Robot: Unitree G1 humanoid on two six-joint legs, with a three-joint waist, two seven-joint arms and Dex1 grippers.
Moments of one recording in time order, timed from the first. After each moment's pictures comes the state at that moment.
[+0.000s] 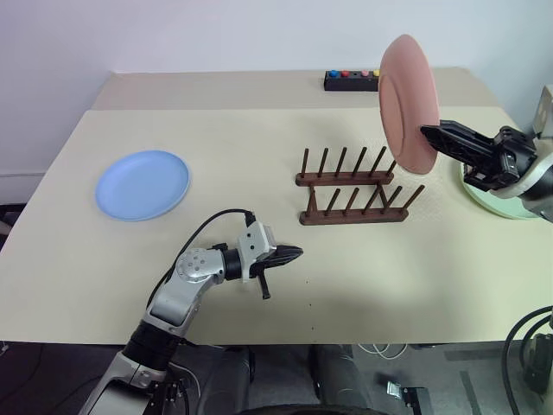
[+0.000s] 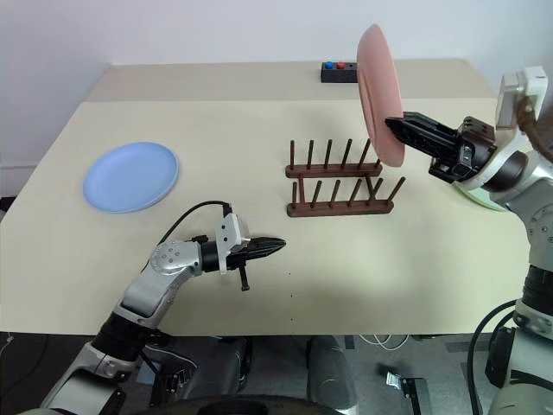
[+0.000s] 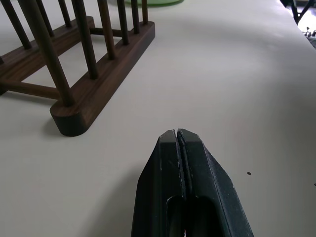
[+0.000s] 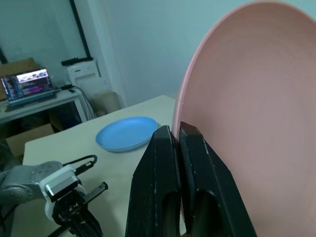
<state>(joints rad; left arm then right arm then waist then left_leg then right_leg) -0.27 0.35 -0.30 -0.04 -0.18 0.13 -0.91 -0.50 -0.84 -0.42 -0.04 0.96 0.73 1.03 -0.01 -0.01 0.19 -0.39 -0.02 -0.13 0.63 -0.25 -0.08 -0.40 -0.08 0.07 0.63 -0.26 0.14</state>
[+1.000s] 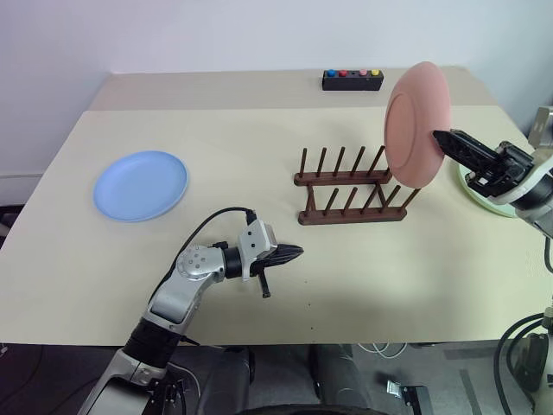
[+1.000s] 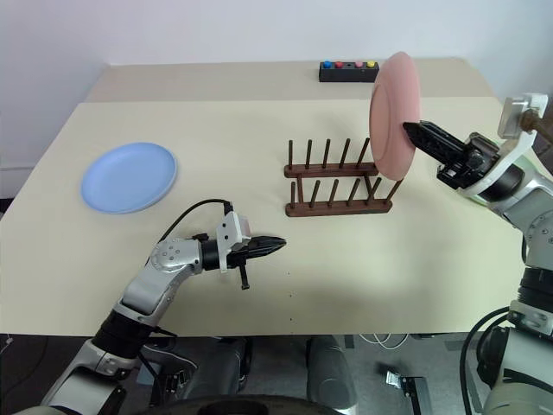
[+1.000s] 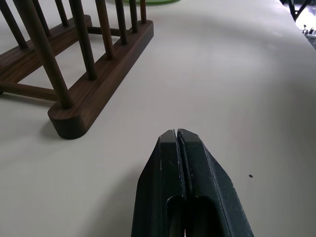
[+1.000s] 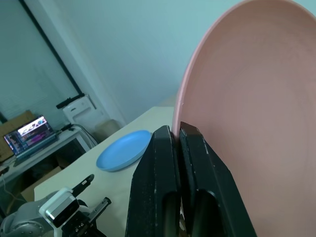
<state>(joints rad) -0.28 0.35 -0.30 -0.04 -0.19 0.14 -0.92 -0.49 -0.80 -0.48 0.14 1.01 0.83 0.99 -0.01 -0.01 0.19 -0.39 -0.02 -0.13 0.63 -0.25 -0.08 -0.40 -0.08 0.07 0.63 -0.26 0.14</state>
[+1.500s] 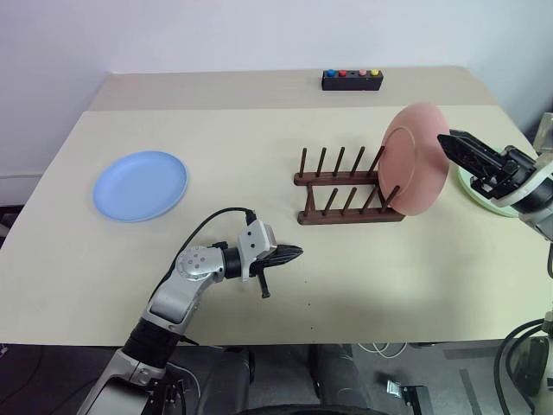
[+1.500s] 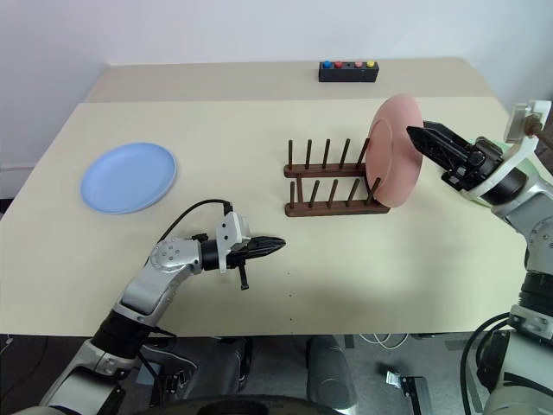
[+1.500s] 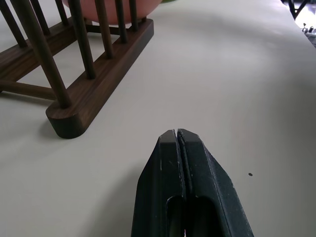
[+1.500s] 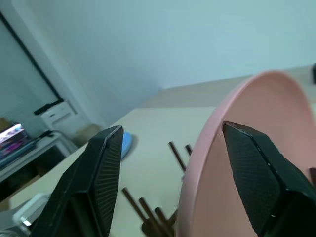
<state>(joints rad) -0.28 0.35 -0.30 -0.04 -0.19 0.14 -0.92 -0.46 -0.80 -0.52 0.15 0.95 0.76 0.94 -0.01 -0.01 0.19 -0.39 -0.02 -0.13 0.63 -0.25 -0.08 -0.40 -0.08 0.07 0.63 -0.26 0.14</state>
